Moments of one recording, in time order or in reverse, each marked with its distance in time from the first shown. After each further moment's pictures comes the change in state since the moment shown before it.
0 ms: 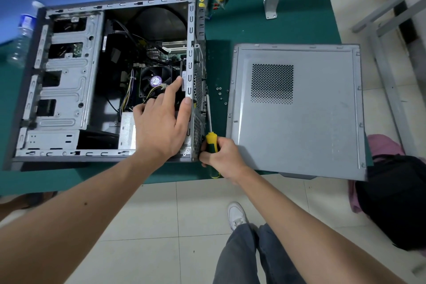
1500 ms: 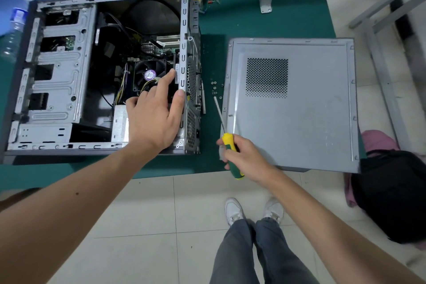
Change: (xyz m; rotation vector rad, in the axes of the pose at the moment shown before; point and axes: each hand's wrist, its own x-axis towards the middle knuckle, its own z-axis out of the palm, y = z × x) left_hand 0.000 -0.002 0.001 -0.002 0.014 -0.001; right_hand -0.032 0.015 -0.057 -0.141 -0.038 0.005
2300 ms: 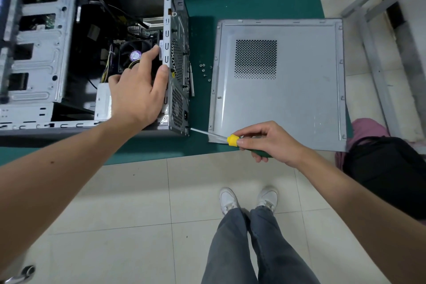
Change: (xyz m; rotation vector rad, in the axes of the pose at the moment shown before) left_hand 0.002 -0.006 0.005 0.019 0.027 0.029; right_hand -0.043 0.006 -0.071 0.004 -0.126 -0.029
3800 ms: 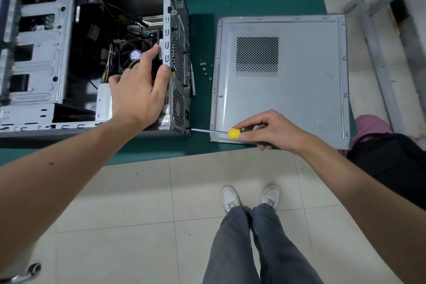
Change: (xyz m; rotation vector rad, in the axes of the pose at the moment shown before) left_hand 0.000 0.001 -0.001 0.017 -0.012 -0.004; right_hand 0.013 -0.015 -0.013 -0.129 -0.018 0.024
